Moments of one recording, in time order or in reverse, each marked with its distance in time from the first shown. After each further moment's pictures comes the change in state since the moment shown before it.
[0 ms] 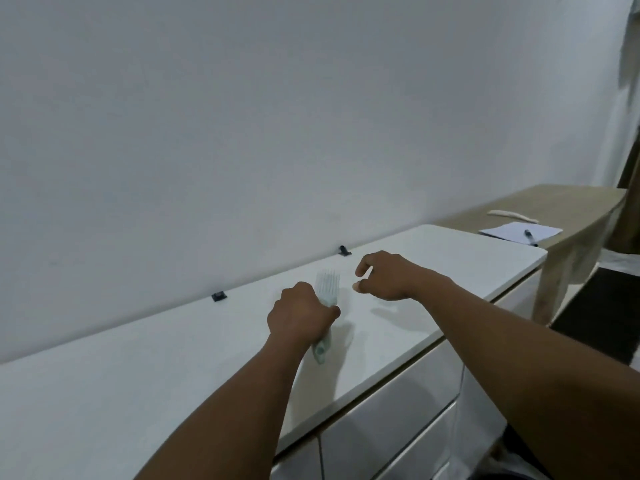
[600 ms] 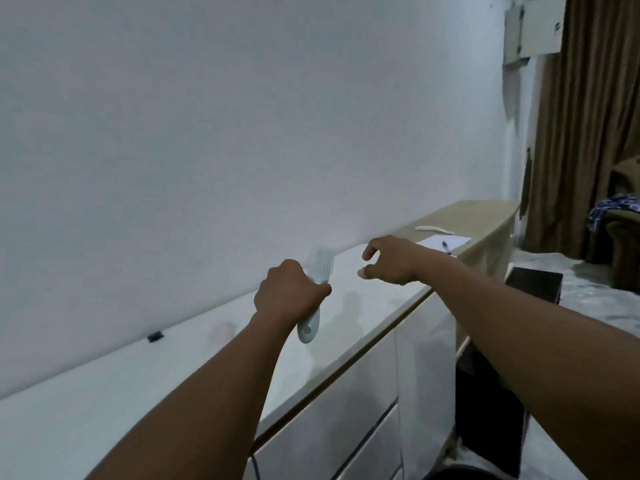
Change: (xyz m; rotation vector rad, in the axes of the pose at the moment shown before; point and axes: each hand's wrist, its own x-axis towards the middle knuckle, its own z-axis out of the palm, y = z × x) left_hand -0.027 0.100 -0.028 -0.127 0.058 0.249; right_hand -0.088 0.051 -0.100 0.010 0.189 0.112
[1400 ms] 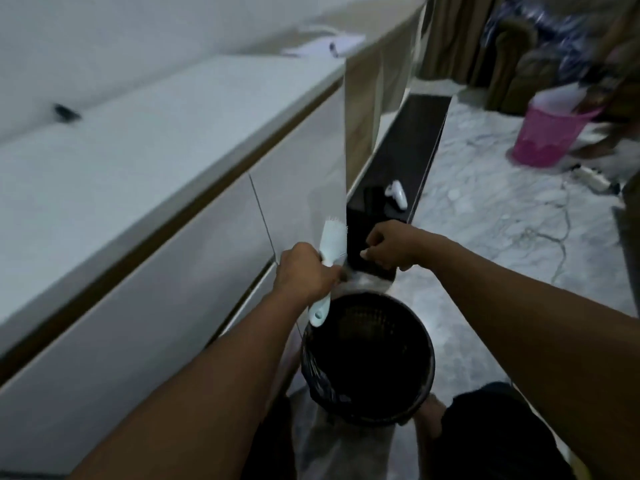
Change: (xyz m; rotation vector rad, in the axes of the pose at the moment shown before) left_hand -0.085 0.040 0.337 -0.110 -0.607 0.089; right_hand -0.057 0.311 0.138 0.142 -0.247 0.539
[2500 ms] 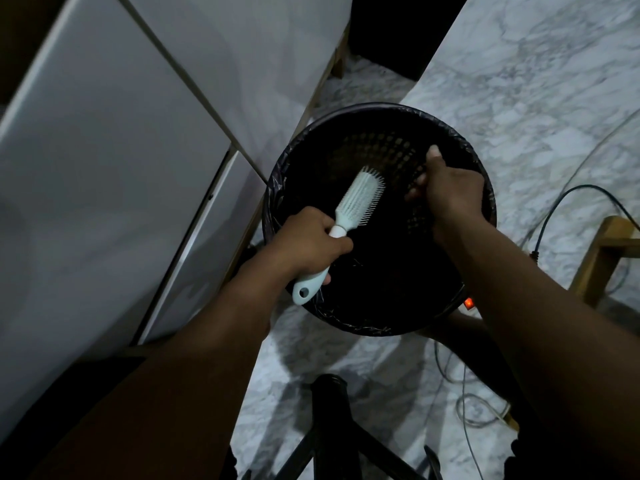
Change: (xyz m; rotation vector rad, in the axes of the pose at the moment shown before) left_hand 0.045 -0.187 0.240 -0.279 -0.773 -0.423; right_hand 0.138 0.203 0.259 0.932 0.392 0.715
